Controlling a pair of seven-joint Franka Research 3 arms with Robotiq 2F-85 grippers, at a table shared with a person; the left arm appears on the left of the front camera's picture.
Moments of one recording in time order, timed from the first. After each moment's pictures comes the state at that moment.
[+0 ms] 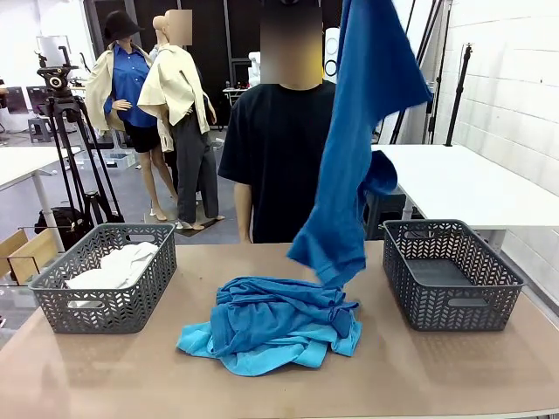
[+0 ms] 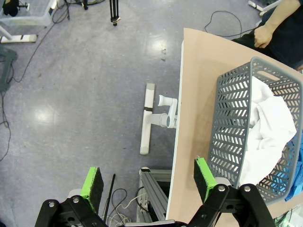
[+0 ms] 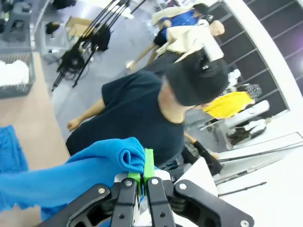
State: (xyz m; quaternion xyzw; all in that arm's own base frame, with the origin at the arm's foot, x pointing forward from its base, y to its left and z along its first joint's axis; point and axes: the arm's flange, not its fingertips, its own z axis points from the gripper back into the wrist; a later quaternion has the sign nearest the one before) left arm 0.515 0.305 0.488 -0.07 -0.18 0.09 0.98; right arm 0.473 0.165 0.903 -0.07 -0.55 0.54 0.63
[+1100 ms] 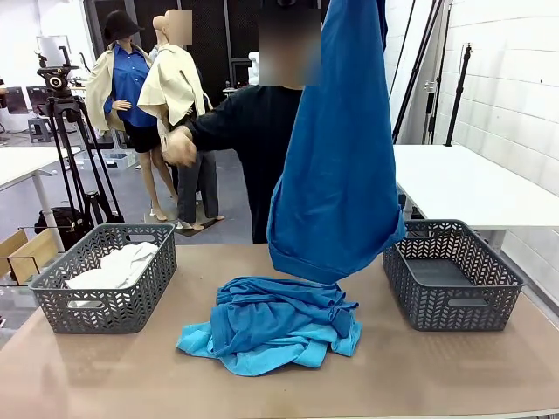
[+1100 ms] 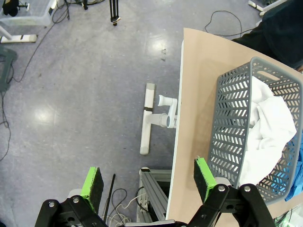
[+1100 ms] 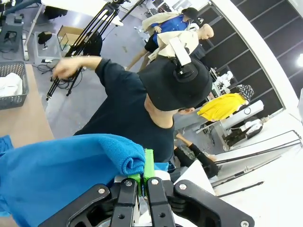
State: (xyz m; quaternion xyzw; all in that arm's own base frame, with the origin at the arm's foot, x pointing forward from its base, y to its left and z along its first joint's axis) left arm 0.515 0.305 0.488 -0.07 -0.18 0.09 0.98; right arm 0.473 0.161 0.924 -0.07 -0.56 0.53 0.63
